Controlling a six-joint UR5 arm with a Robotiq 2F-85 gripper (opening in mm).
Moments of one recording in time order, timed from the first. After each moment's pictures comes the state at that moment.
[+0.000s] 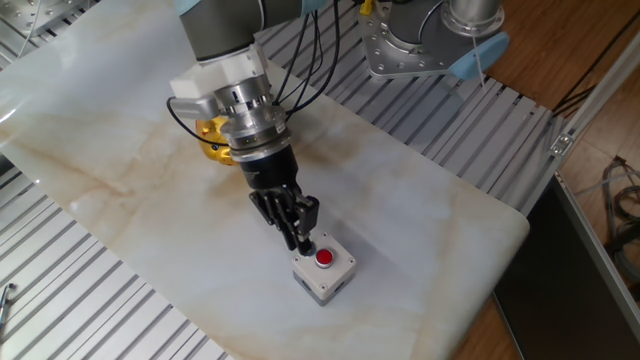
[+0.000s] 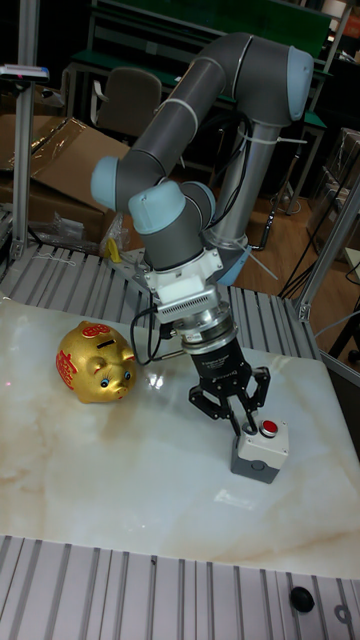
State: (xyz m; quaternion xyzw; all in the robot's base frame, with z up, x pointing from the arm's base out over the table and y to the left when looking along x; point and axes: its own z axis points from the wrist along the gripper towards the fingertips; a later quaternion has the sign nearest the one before) arm 0.580 0.150 0.084 0.02 0.94 0.31 0.12
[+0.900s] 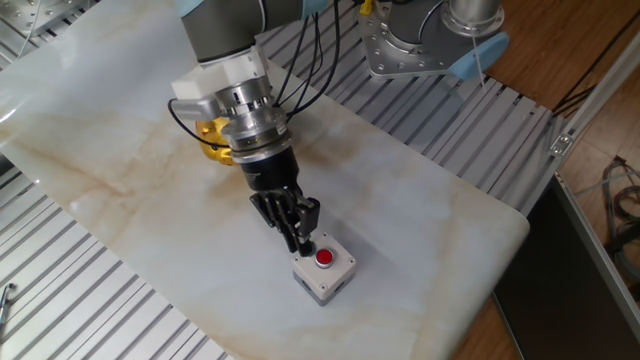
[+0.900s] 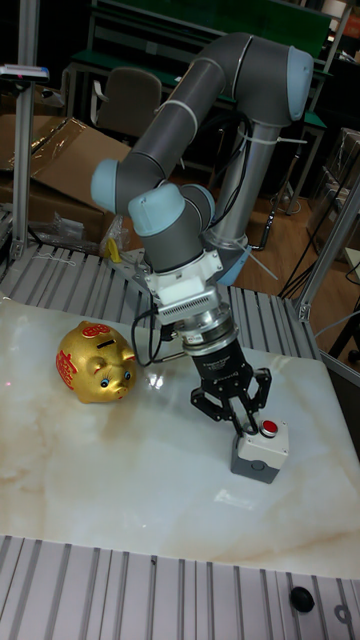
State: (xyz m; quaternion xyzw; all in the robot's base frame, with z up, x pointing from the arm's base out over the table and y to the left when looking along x) arm 0.582 0.154 0.083 0.02 0.94 0.31 0.13
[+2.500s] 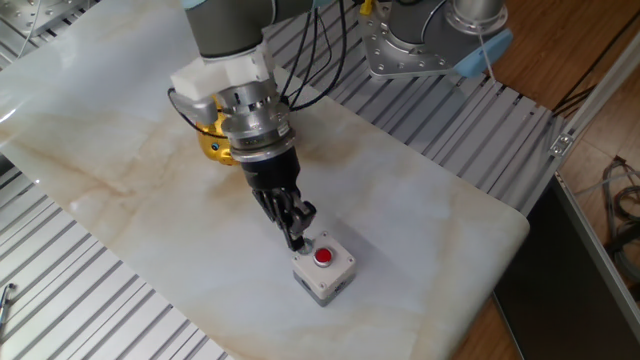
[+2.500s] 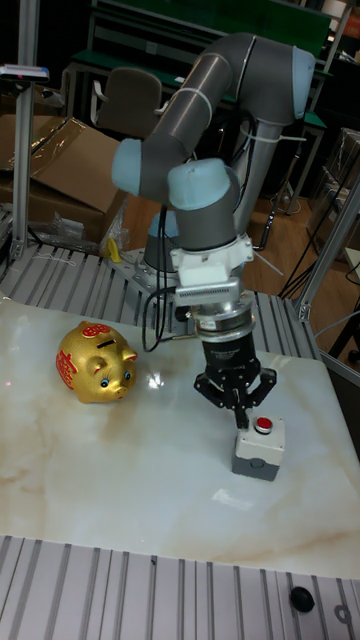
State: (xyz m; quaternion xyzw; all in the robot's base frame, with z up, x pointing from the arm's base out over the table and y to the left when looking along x) arm 0.580 0.142 0.105 0.12 0.97 0.22 0.08
